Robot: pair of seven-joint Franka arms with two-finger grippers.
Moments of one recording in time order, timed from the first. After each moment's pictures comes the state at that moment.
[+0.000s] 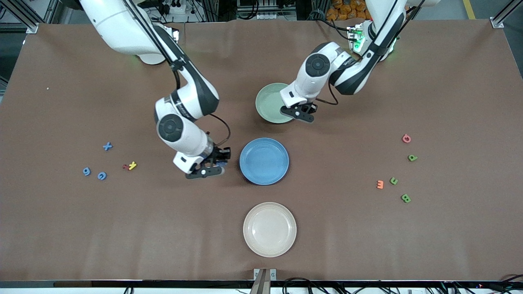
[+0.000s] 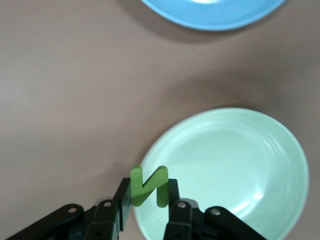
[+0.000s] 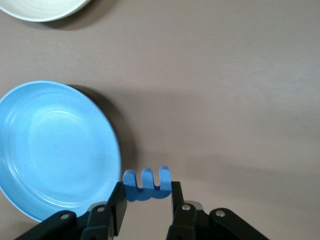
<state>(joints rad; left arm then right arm) -0.28 0.30 -0.53 -2.27 0.04 2.52 -0.50 0.40 0.58 0.13 -1.68 0.15 2.31 0.30</state>
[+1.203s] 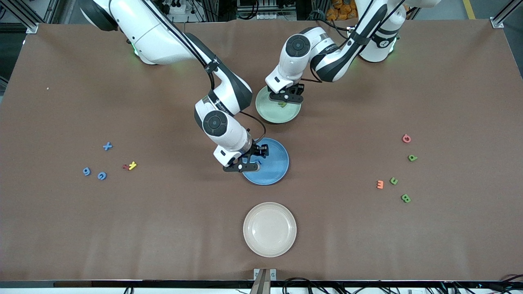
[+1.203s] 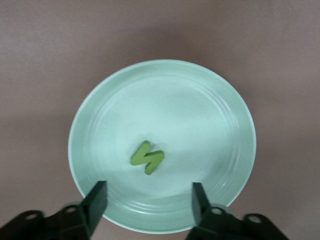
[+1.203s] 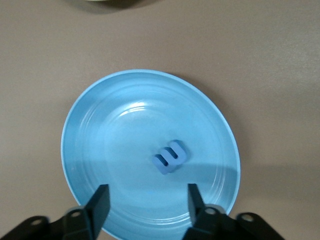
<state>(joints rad) -0.34 0.30 -0.62 -2.28 0.04 2.51 -0.85 0.51 0.75 0.20 -1.51 0.15 2.38 0.58</state>
